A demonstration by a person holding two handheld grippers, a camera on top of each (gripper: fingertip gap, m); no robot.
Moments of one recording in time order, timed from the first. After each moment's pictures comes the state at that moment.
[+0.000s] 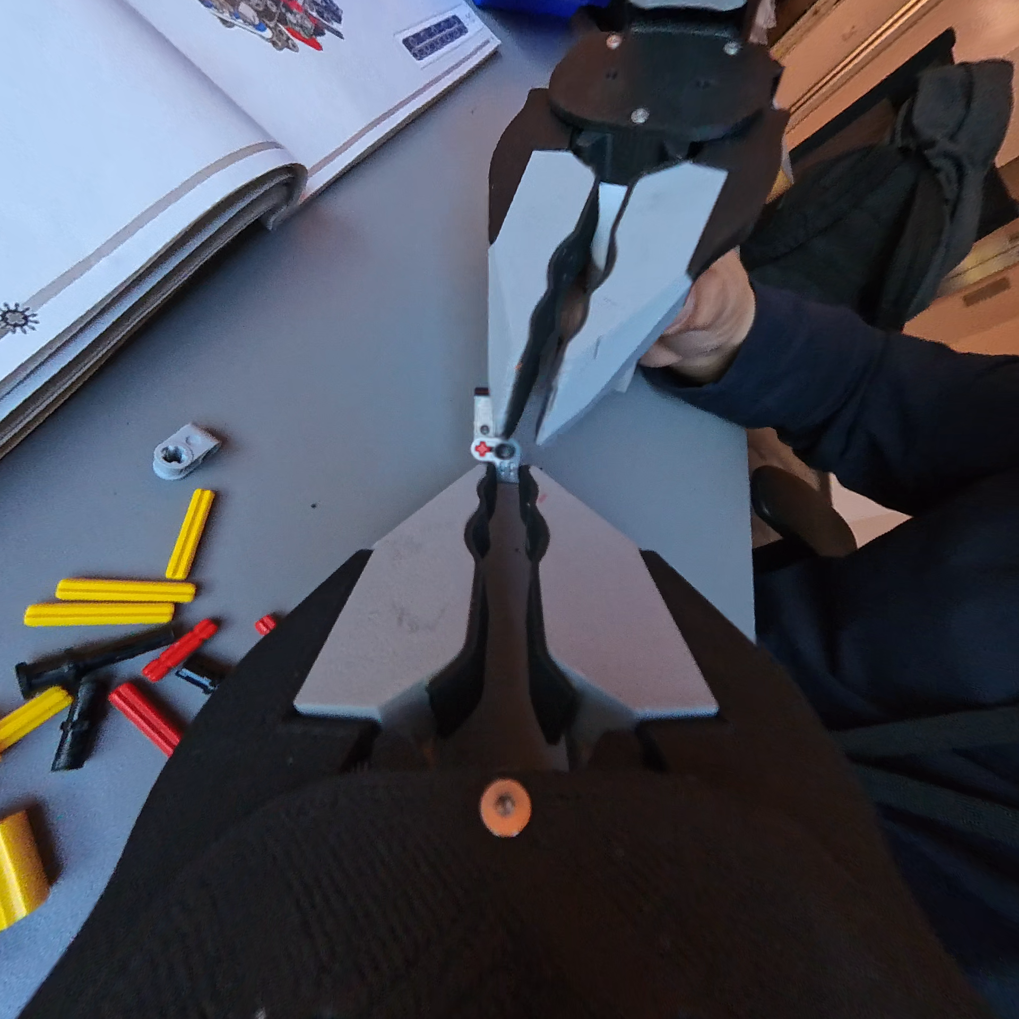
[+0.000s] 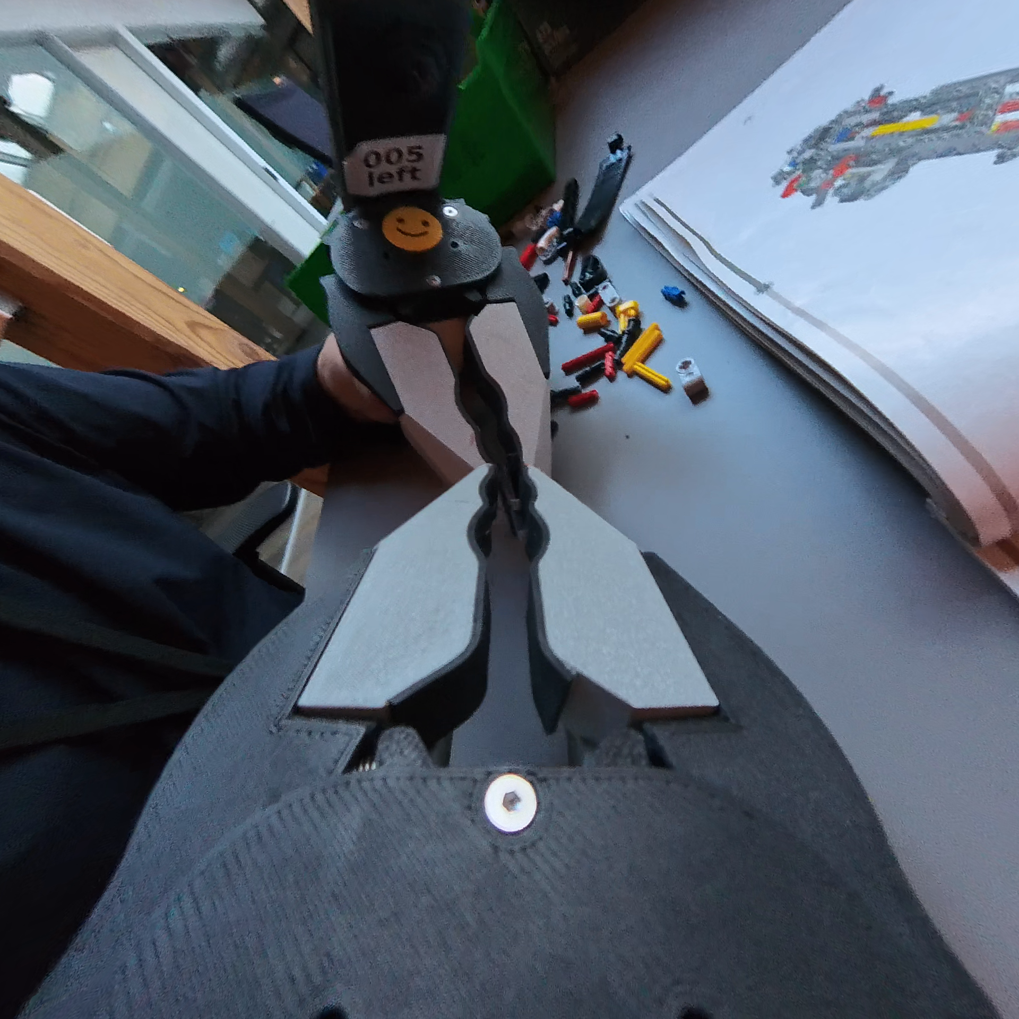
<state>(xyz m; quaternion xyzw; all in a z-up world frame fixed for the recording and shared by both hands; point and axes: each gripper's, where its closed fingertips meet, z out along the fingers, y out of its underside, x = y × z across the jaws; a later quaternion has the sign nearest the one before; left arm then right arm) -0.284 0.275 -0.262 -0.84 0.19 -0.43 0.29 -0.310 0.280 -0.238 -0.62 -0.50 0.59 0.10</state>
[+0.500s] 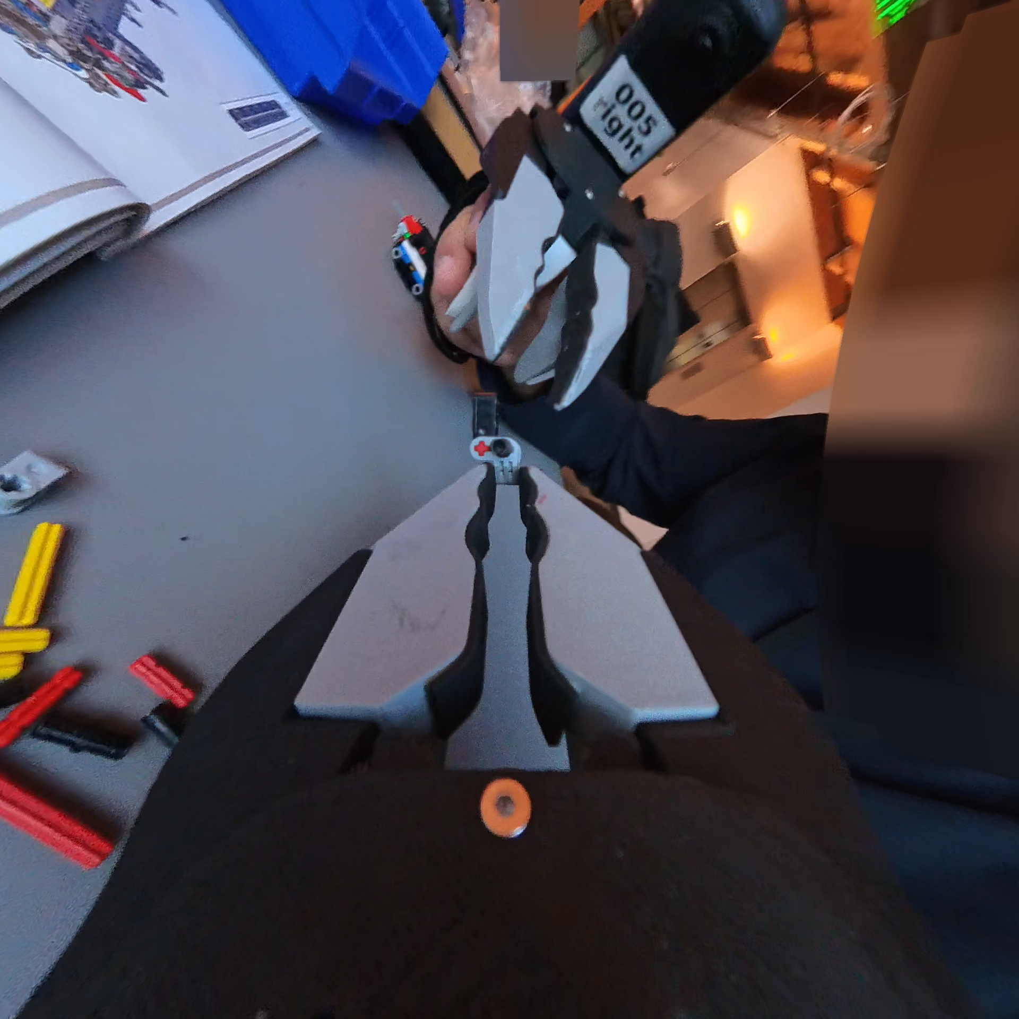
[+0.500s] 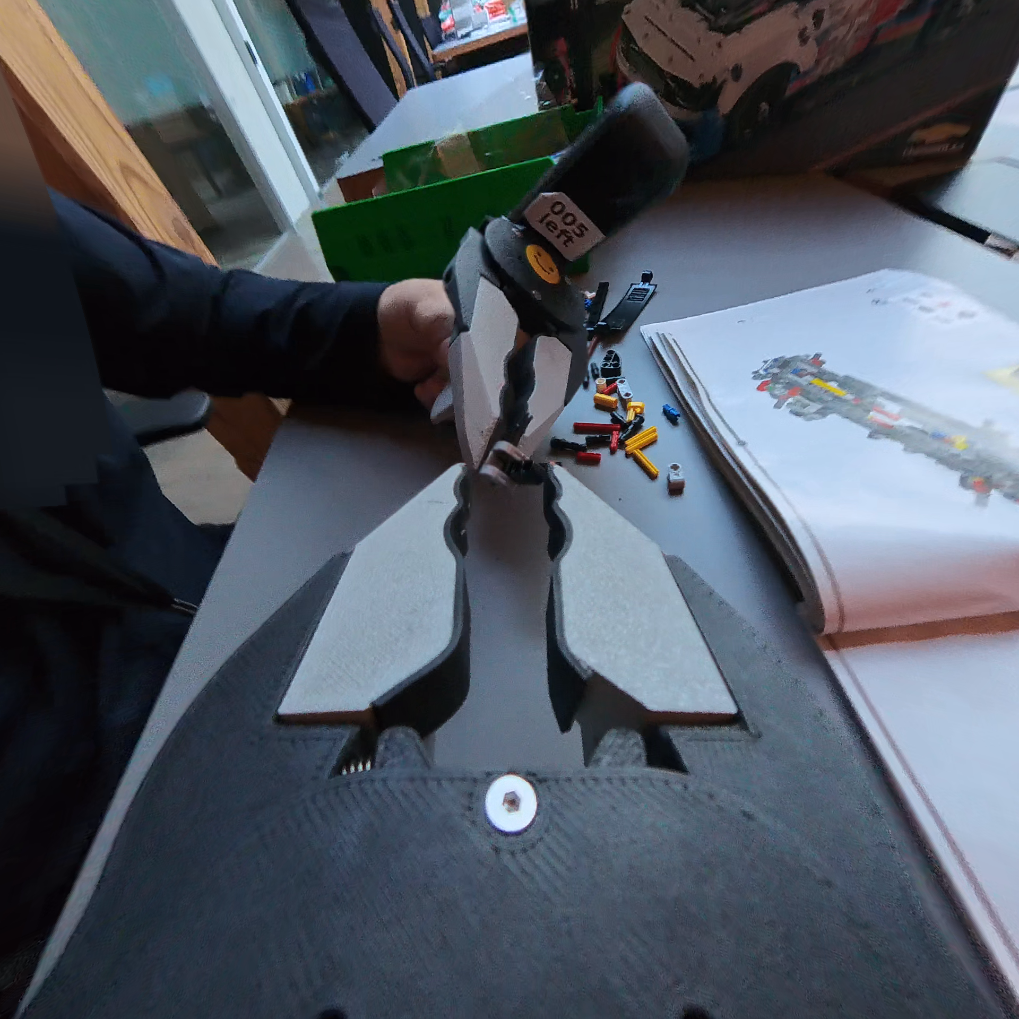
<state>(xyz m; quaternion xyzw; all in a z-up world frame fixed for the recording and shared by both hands) -0.282 0.257 -0.212 -0.73 0.16 -0.61 0.27 -0.282 0.276 -0.194 -0.50 -0.62 0.54 0.26</state>
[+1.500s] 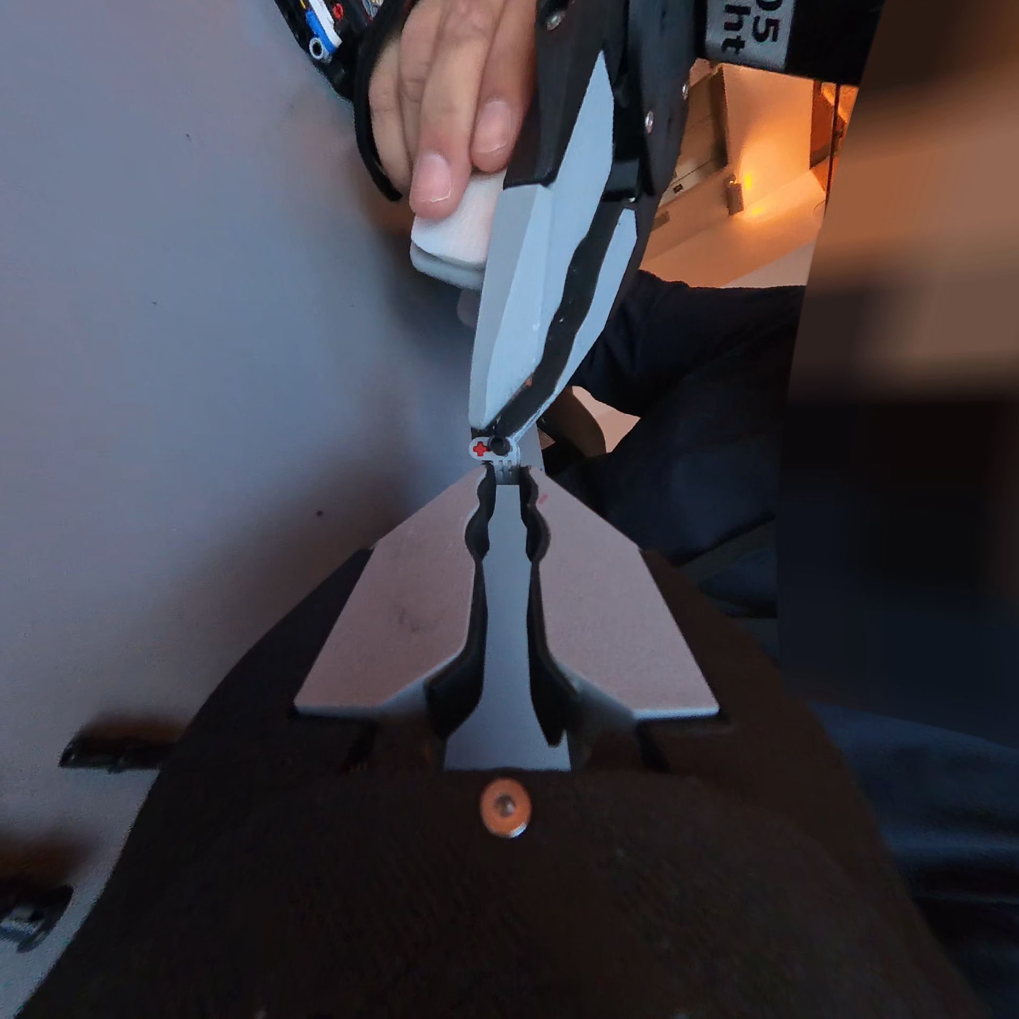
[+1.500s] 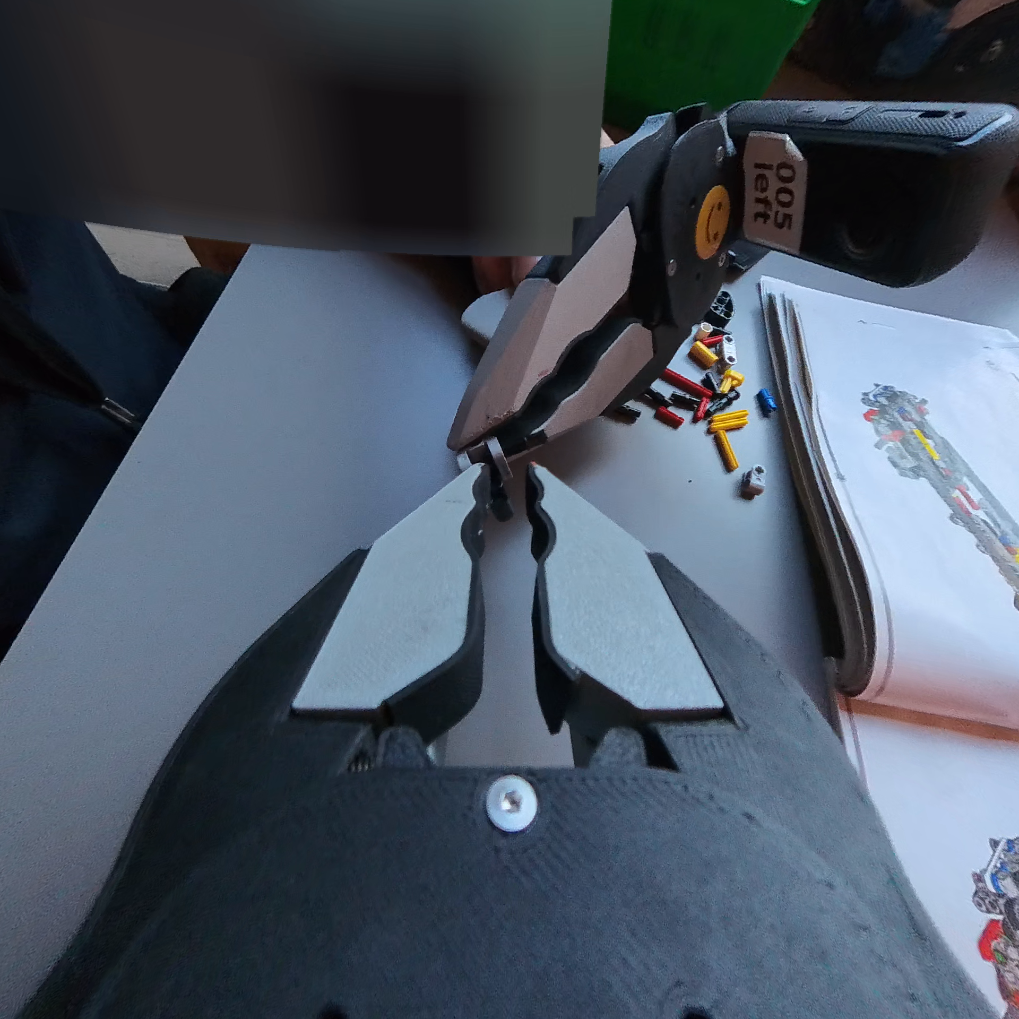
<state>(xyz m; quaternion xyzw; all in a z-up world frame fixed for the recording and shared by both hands) -0.252 0.212 -0.235 -0.73 0.24 -0.62 0.13 -0.269 0.228 -0.234 -0.39 -0.78 0.40 0.28</state>
